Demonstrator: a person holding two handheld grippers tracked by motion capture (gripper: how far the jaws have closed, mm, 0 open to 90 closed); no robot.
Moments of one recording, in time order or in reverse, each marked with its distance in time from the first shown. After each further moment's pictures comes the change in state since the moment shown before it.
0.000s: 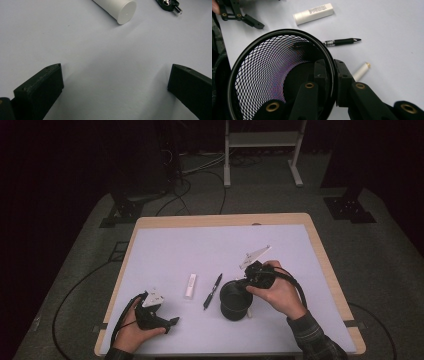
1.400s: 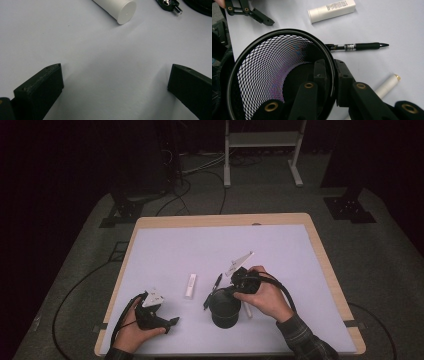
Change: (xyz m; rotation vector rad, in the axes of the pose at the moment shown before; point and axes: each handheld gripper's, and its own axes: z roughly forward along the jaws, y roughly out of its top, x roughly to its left) left arm 0.000 0.000 0.000 0.001 0.001 0.003; right arm 0.014 0.008 0.034 0.040 0.065 -0.033
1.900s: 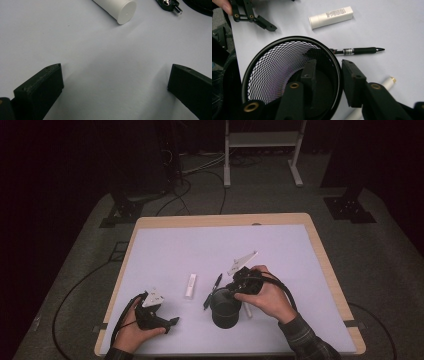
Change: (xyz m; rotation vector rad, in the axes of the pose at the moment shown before) left arm 0.000 0.000 0.000 -0.001 -0.001 -0.003; right arm 0.004 -0.001 -0.011 -0.046 -0.012 0.006
